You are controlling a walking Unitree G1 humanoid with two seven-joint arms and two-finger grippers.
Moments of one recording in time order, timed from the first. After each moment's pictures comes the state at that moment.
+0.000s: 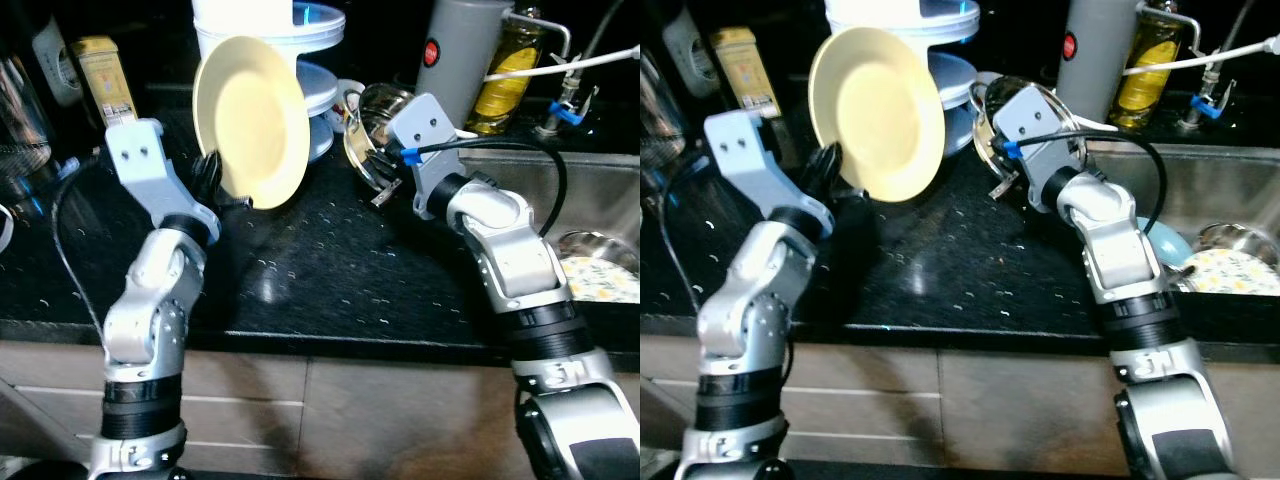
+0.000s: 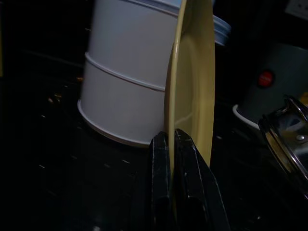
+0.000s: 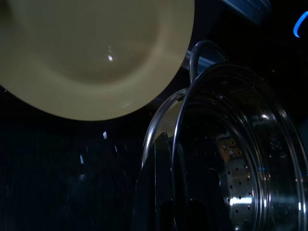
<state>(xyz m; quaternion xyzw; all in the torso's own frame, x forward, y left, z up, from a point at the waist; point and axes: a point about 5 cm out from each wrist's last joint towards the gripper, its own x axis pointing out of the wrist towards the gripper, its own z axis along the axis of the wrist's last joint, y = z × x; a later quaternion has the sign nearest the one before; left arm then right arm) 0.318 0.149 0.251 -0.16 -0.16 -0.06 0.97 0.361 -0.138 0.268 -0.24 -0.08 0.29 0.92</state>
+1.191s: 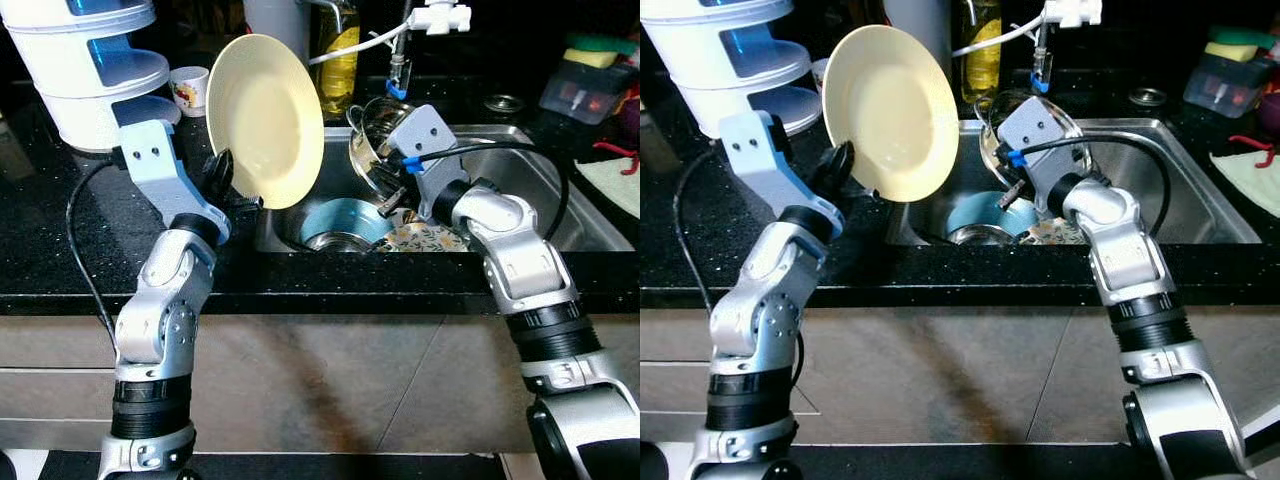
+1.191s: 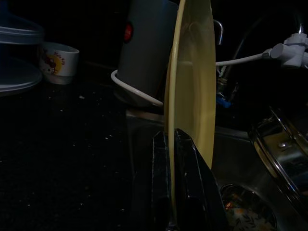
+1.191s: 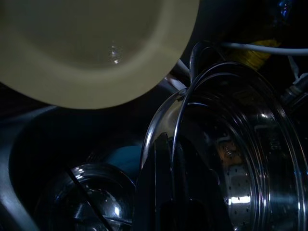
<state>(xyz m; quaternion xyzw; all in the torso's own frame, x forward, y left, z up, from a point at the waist) 0.318 0.142 0.248 -0.17 -0.16 -0.07 0.97 0.365 -0.147 0.256 -0.26 -0.05 0.27 0.93</state>
